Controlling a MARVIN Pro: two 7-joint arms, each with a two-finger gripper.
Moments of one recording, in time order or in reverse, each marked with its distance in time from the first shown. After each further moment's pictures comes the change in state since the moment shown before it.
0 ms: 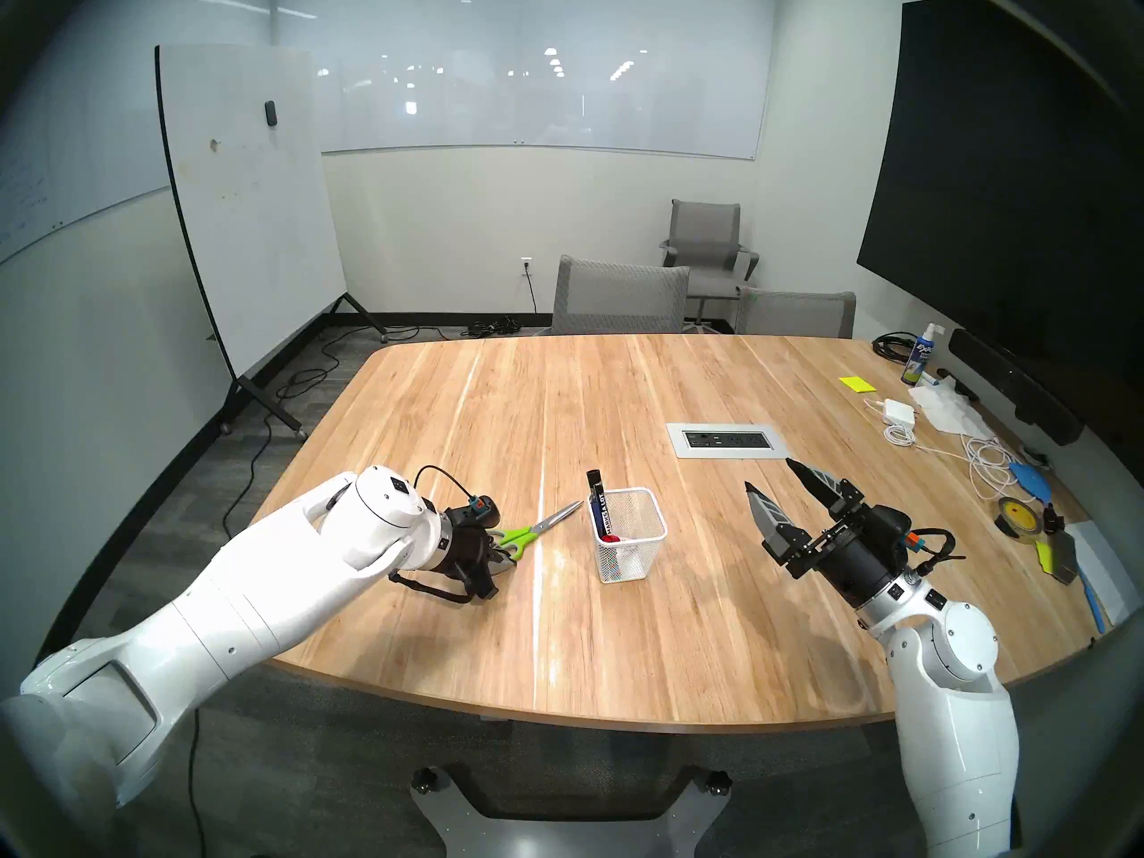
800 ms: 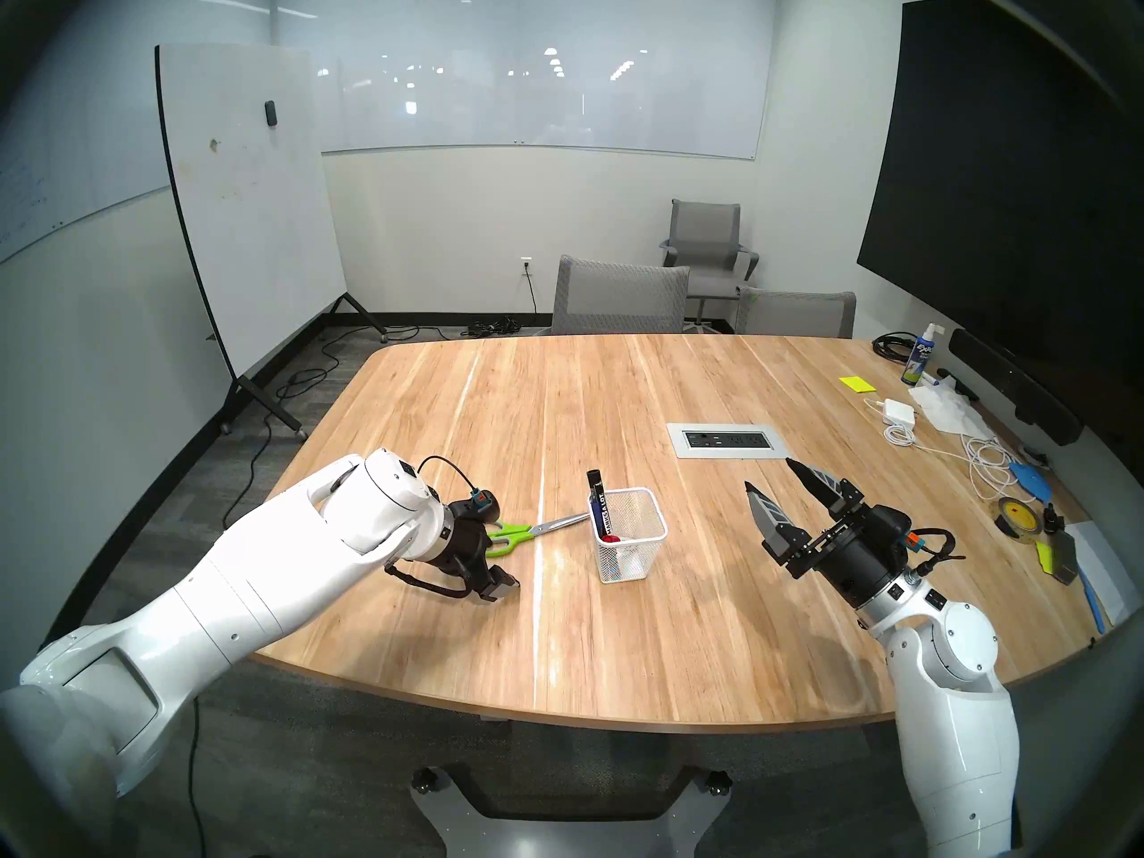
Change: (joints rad) left arm -0.055 -0.015 0.012 0.008 0.015 0.144 -0.061; right arm -0.001 0.005 -0.004 0.000 0.004 -0.003 -0.005
